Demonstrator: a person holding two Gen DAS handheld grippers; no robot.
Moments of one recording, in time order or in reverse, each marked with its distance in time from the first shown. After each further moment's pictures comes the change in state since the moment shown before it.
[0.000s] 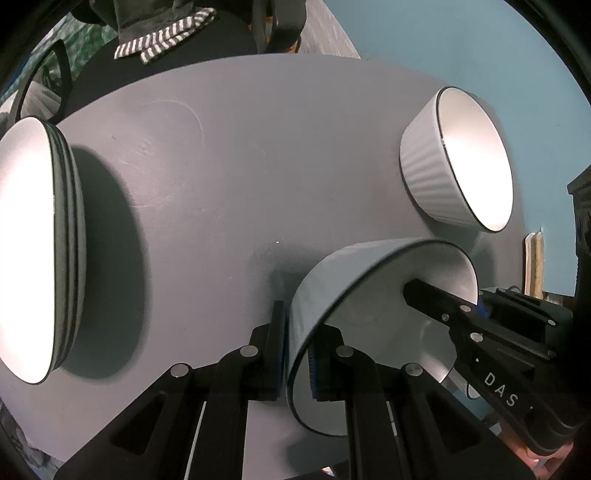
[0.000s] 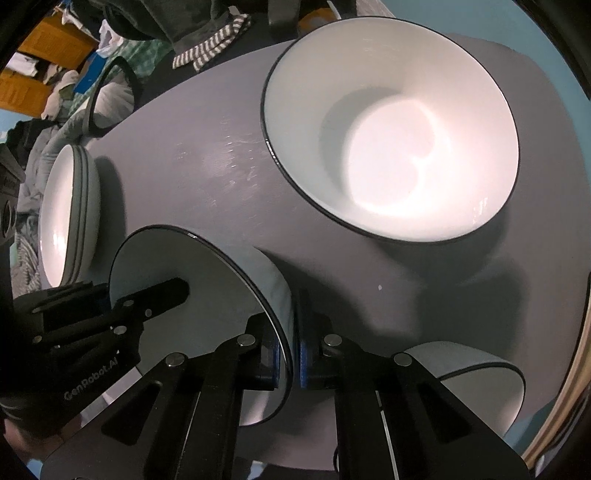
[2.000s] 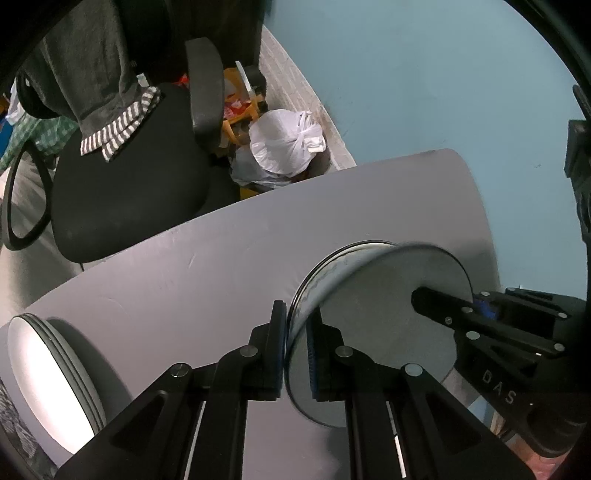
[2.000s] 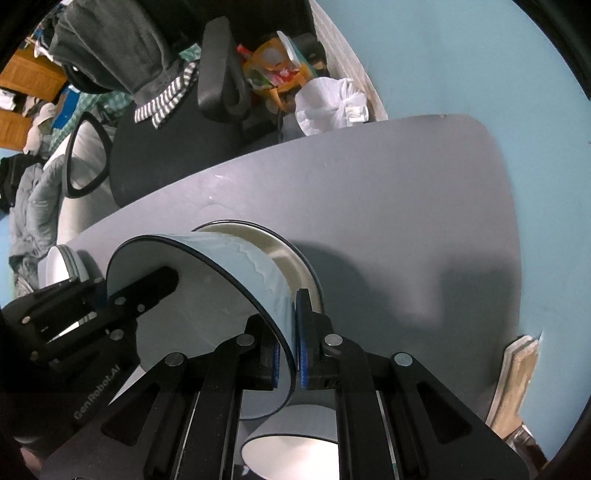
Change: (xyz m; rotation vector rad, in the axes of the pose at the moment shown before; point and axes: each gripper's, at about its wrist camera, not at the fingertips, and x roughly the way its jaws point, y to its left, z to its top) left arm -0.017 -0.087 0.096 0.154 -0.101 0.065; right arm -0.055 -0.063 0.093 0.075 -0.004 -0.057
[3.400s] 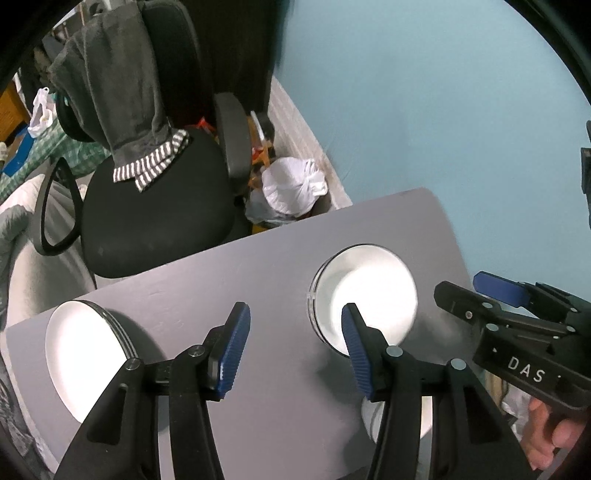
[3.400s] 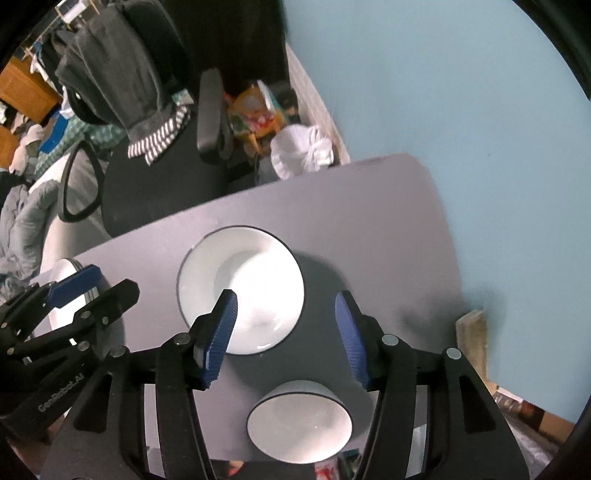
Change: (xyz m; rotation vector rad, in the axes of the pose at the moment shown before) left arm -0.105 0.024 -0.033 -0.012 -0.192 -0.021; right arm -0.079 0.025 -0.033 0.025 -0.198 -0.130
